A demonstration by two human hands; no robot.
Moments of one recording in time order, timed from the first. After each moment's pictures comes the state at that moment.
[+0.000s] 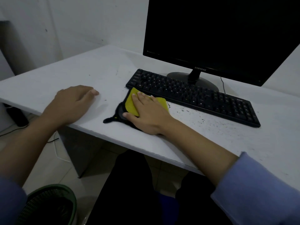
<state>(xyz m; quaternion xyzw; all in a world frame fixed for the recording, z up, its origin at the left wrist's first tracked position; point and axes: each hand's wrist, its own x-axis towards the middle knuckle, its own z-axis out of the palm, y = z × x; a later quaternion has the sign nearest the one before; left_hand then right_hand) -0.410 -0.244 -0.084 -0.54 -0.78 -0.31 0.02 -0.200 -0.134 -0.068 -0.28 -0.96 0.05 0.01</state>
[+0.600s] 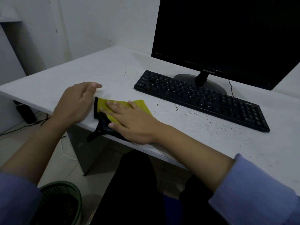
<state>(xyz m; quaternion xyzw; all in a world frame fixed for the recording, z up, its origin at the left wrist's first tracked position) -0.408 -0.252 -0.082 -0.50 -0.75 -0.42 0.05 -0.229 -0.176 -0.059 -0.09 -0.99 0.06 0.00</state>
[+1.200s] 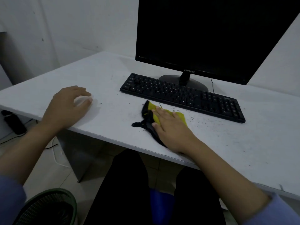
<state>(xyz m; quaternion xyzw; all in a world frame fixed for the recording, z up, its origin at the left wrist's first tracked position) -0.402 -0.253 -0.081 -0.52 -0.78 -0.34 0.07 -0.114 -0.157 -0.062 -0.35 -0.93 0.08 0.04</state>
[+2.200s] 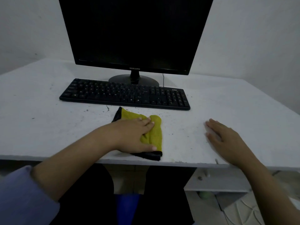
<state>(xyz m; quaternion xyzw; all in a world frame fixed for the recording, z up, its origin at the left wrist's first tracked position) -0.144 -0.175 -0.029 -0.82 -0.55 0.13 -0.09 0.141 -0.138 -0.063 -0.60 -0.78 0.09 0.17</state>
